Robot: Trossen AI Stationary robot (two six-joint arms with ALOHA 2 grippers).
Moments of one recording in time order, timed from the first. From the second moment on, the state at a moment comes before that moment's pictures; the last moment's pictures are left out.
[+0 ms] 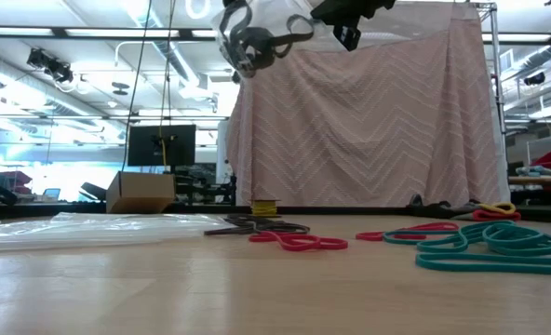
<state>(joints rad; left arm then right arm) 0.37 1.43 1.70 -0.58 0.28 0.02 -0.35 1.40 1.42 -0.60 -0.46 0.01</state>
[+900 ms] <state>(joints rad) 0.37 1.43 1.76 -0.61 0.20 0.07 -0.34 1.40 1.42 -0.62 -0.44 0.02</state>
